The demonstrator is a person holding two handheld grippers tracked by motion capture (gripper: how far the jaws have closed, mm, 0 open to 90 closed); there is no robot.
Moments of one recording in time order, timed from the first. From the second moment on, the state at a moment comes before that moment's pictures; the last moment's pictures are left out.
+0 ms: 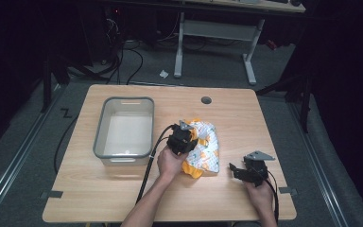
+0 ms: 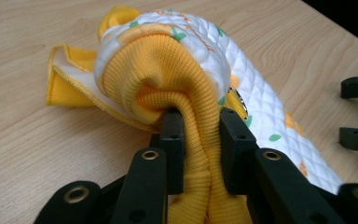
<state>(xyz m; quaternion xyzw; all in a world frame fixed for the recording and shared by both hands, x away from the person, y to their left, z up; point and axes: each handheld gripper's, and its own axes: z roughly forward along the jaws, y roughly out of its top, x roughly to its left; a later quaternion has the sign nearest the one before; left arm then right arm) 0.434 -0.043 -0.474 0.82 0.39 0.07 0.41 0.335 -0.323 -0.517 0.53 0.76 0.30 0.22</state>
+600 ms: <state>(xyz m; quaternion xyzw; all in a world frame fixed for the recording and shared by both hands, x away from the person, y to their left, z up) 0.422 -0.026 -0.447 0.81 0.38 0.06 0.45 0.335 -0.322 -0.517 0.53 0.76 0.30 0.22</state>
